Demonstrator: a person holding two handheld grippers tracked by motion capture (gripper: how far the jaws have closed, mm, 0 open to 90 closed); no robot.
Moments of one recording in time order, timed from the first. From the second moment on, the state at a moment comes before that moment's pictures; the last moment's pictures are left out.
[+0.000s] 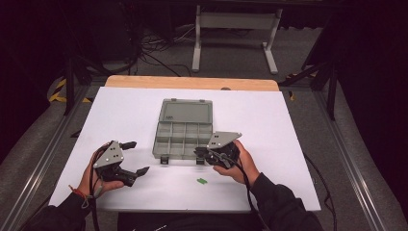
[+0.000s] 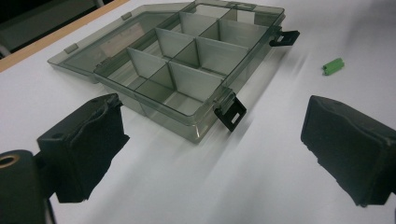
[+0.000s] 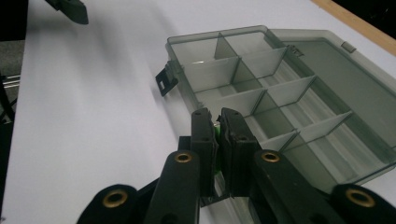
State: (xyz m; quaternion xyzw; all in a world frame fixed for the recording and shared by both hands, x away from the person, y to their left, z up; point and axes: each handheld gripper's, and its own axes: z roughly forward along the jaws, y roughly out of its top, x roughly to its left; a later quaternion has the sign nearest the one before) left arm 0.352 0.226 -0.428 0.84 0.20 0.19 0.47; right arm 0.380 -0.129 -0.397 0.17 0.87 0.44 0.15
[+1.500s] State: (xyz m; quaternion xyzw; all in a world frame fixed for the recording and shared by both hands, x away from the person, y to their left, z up) left arm 0.351 0.225 -0.428 0.84 0.19 0.18 0.48; right arm 0.458 -0.062 -0.386 0.19 0.86 0.43 0.17
